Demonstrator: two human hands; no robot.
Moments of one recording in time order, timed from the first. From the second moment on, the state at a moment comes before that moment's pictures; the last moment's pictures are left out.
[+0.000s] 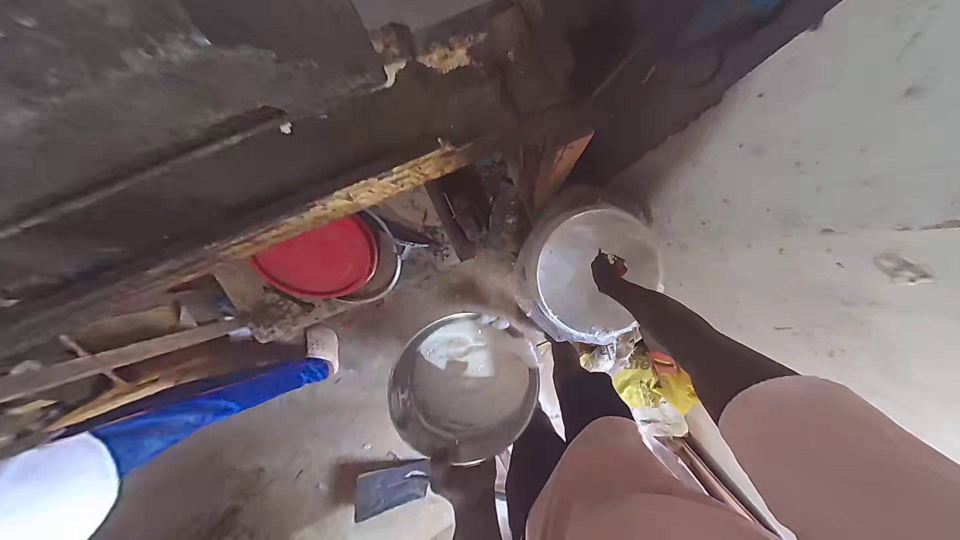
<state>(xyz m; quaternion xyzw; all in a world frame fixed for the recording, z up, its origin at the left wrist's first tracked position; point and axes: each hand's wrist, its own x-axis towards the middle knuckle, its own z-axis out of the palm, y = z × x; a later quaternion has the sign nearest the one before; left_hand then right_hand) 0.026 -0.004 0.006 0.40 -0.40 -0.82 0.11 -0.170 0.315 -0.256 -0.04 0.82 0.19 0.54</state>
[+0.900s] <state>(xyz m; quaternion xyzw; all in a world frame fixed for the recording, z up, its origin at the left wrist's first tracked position) 0.036 0.013 0.113 0.28 -0.55 -0.78 0.06 -0.101 0.387 -0.175 0.33 0.65 -0.43 0.54</state>
